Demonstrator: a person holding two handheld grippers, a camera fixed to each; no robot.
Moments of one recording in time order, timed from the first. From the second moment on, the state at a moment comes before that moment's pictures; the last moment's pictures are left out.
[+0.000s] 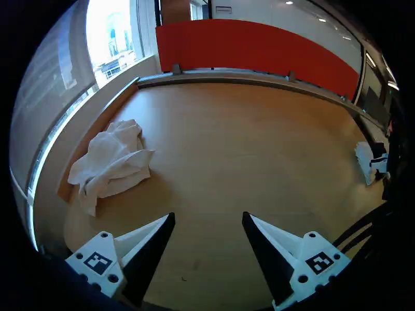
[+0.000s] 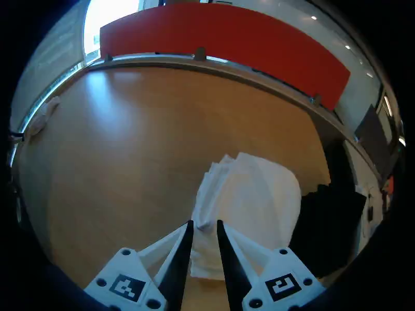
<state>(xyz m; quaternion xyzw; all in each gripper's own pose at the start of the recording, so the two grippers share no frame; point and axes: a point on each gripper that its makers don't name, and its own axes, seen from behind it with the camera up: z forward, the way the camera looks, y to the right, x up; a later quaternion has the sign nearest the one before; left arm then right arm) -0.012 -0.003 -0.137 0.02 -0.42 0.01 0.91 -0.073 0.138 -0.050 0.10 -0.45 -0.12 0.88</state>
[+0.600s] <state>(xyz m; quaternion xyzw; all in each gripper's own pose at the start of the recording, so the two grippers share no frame) -0.013 -0.005 -0.138 0.02 -0.42 0.01 0.91 -0.071 0.136 -0.052 0.11 -0.45 -0.13 0.88</state>
